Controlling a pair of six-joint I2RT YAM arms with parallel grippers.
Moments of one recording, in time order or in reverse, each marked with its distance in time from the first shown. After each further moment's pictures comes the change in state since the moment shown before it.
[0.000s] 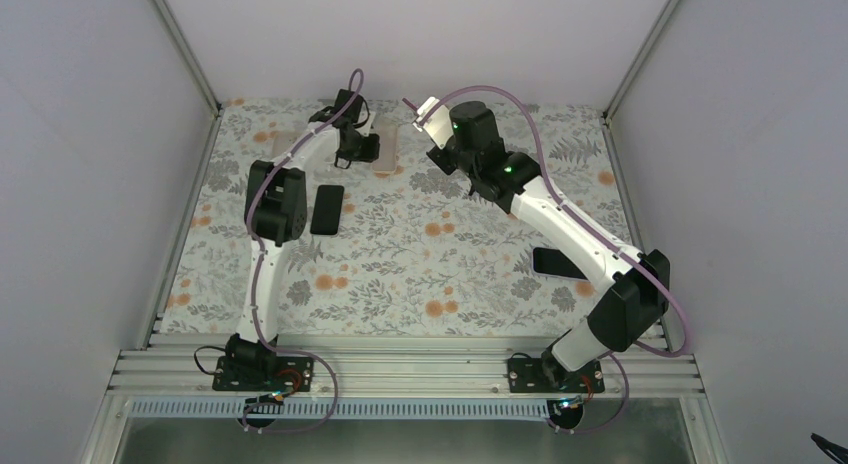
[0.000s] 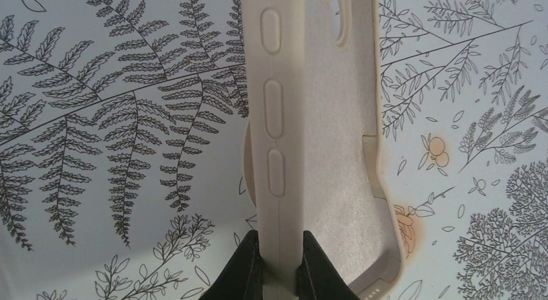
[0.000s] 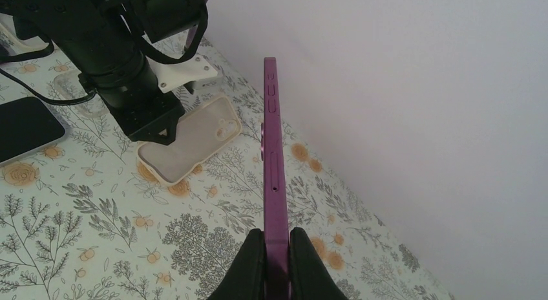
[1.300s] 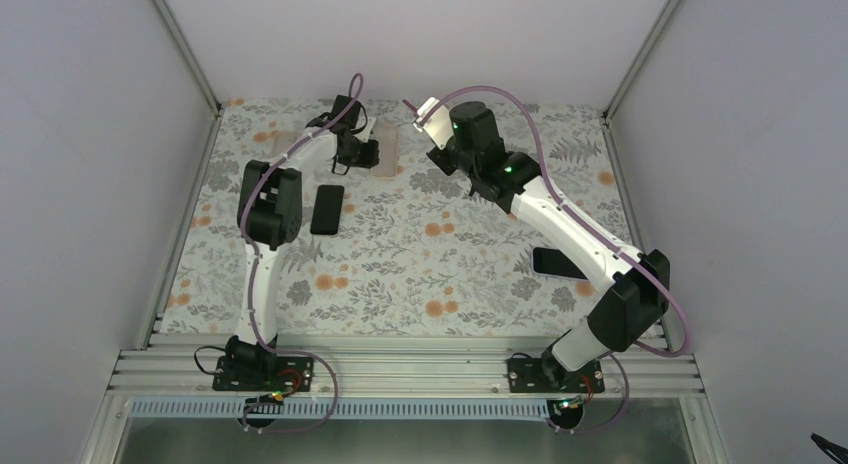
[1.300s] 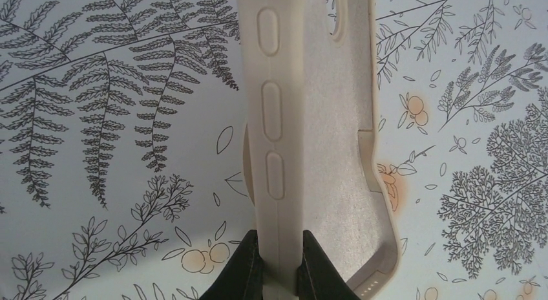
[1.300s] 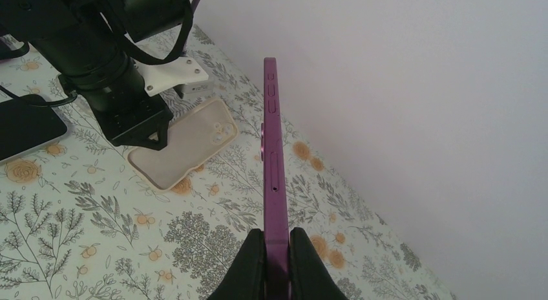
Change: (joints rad) left arm -0.003 -0.084 -0.164 0.081 0.045 0.039; right arm 0.000 0.000 0.000 -0.007 -0.005 0.000
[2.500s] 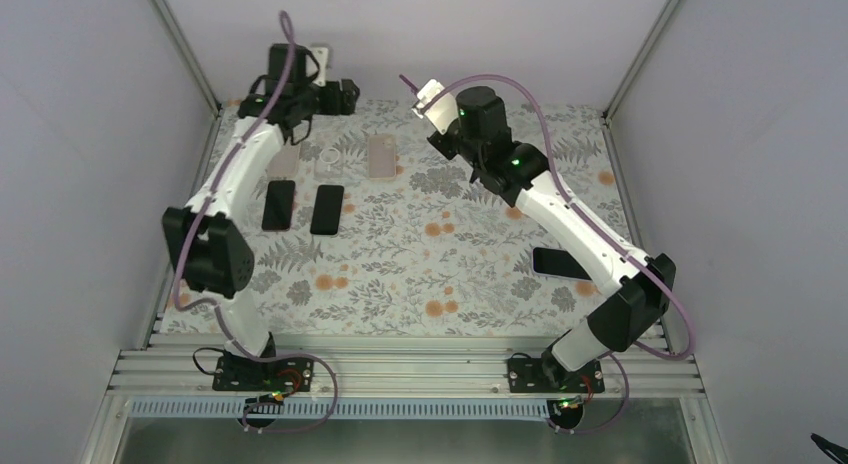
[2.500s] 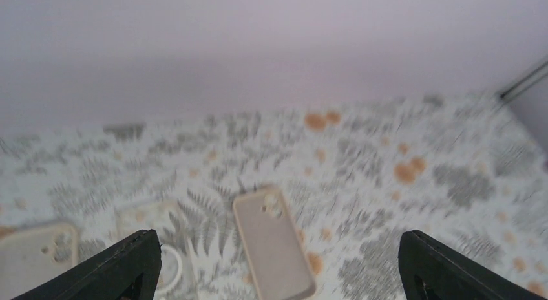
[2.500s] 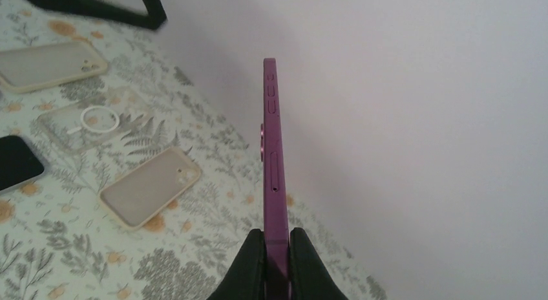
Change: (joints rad) left arm 0.050 -0.509 -0.130 0.071 -0.128 -0.040; right arm 0.001 0.000 0.088 0.007 0.002 -0.058
